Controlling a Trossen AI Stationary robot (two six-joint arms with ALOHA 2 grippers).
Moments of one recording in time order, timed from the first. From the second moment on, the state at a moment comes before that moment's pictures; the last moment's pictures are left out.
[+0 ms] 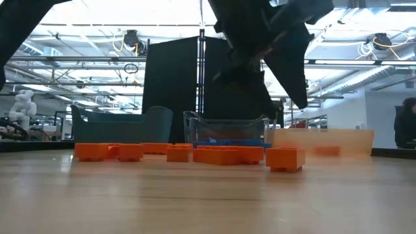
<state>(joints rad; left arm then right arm) -0.21 2.28 1.98 -0.78 -0.12 -0.59 1.02 1.69 2.14 -1.57 0.86 1.06</state>
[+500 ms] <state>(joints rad) -0.27 2.36 1.98 -0.69 -0.31 -0.78 1.02 1.69 2.14 -1.57 0.86 1.06</state>
